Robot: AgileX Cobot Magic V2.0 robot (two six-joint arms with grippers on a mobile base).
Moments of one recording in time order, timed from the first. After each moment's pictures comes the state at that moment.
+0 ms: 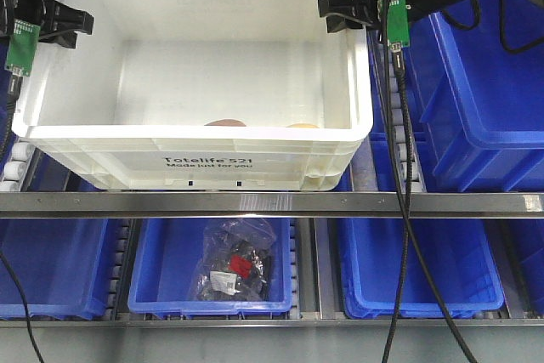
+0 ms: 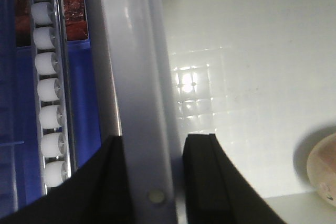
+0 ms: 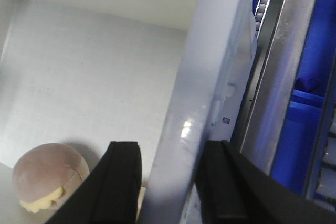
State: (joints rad) left arm -0.06 1.68 -1.51 -0.06 0.83 0.06; right arm 0.28 1.80 -1.62 0.36 0.74 -0.25
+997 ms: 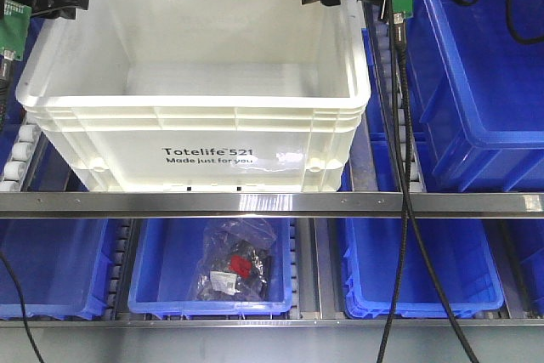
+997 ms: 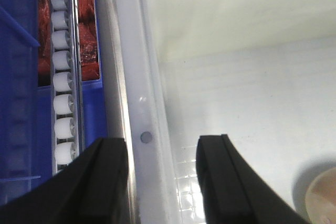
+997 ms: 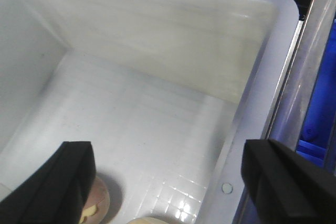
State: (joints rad) left arm -0.07 1.62 -1.51 -0.01 0.76 0.02; right arm 0.31 1.74 -1.64 0.36 0.68 -0.28
